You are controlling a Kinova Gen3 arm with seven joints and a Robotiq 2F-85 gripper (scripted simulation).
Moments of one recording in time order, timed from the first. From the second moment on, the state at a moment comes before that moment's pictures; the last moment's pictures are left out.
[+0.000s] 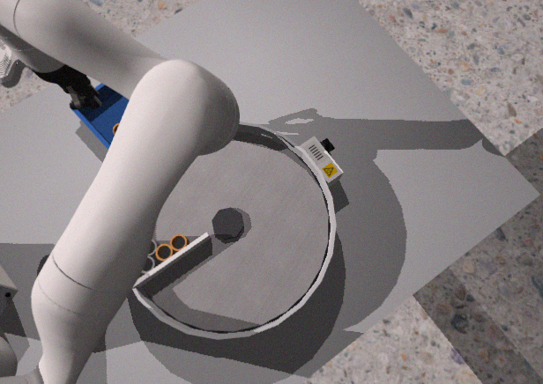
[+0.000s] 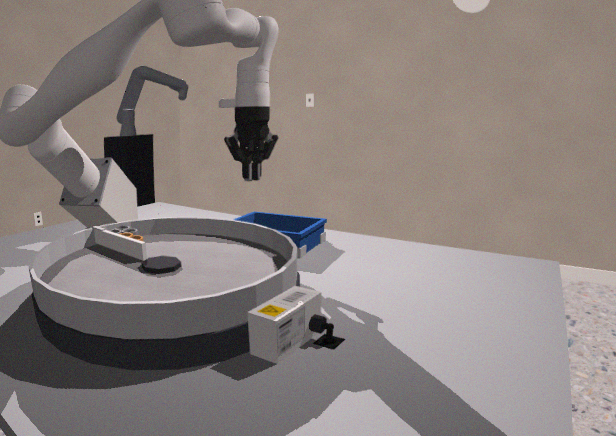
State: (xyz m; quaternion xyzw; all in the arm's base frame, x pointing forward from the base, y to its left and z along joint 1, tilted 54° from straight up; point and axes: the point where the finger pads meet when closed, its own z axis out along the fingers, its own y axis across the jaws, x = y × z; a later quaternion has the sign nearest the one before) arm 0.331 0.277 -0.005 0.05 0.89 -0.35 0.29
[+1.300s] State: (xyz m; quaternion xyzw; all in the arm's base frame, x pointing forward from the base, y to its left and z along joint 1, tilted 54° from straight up) arm 0.328 0.272 -0.003 0.05 0.89 -0.35 0.29
